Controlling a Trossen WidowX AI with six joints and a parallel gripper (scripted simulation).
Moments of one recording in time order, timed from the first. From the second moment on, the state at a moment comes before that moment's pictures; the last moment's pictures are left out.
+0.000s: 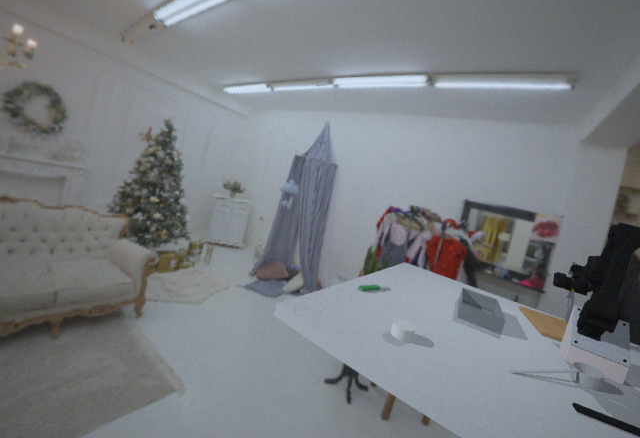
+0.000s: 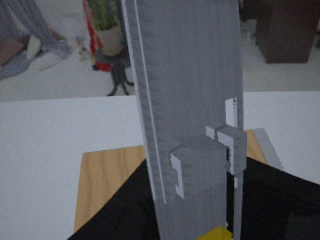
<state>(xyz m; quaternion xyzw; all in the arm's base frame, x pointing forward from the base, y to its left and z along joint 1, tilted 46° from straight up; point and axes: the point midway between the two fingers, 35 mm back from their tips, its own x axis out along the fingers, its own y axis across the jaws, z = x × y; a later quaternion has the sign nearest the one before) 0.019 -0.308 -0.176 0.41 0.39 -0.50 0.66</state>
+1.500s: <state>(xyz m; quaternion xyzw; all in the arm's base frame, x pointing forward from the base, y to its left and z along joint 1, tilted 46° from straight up) 0.023 -0.325 -0.232 0.54 0.54 -0.38 0.52</state>
